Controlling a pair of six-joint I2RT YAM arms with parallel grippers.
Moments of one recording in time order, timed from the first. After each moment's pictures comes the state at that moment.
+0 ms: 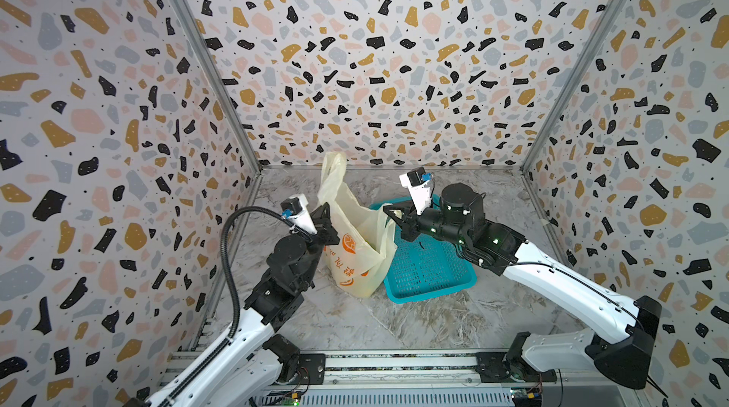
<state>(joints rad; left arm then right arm) -0.57 0.81 0.64 0.17 -0.29 -0.40 0.87 1.28 1.24 -0.22 -0.11 0.31</state>
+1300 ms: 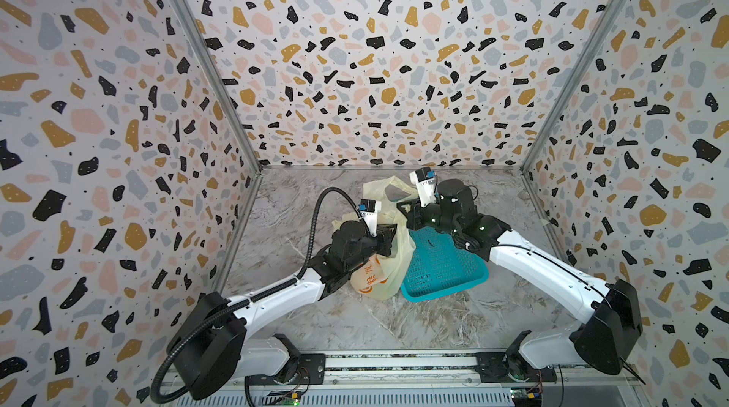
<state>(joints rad) -0.72 1.29 0.70 0.34 0.09 -0.54 0.66 1.42 1.25 -0.19 -0.16 0.36</state>
